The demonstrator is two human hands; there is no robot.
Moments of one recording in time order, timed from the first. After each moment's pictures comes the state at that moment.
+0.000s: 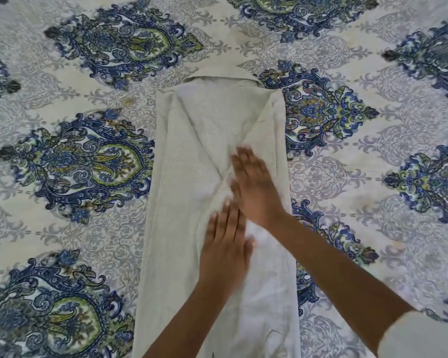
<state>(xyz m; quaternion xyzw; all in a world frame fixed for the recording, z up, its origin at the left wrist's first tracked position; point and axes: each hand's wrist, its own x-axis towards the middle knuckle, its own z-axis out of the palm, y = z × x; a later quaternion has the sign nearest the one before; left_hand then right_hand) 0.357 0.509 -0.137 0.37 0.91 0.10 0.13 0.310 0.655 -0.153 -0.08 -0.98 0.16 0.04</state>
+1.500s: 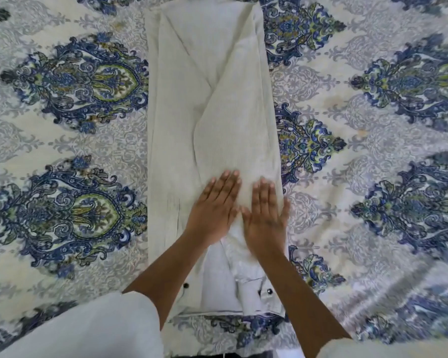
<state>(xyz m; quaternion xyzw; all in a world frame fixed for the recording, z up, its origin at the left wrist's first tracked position) 0.452 0.413 -0.147 0.51 0.85 0.02 0.13 0.558 0.504 -0.152 -0.33 -0.94 0.05 -0.08</state>
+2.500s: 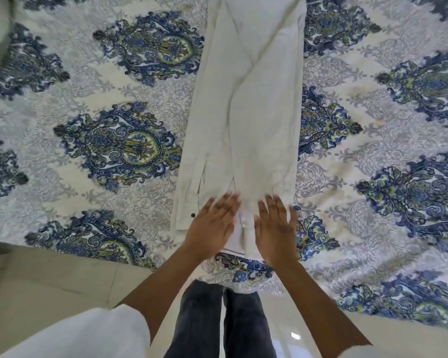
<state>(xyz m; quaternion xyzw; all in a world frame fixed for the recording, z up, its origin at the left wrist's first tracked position) 0.570 0.307 -0.096 0.46 0.88 0.02 0.14 0.659 0.457 -0.098 -0.20 -0.97 0.08 -0.10</state>
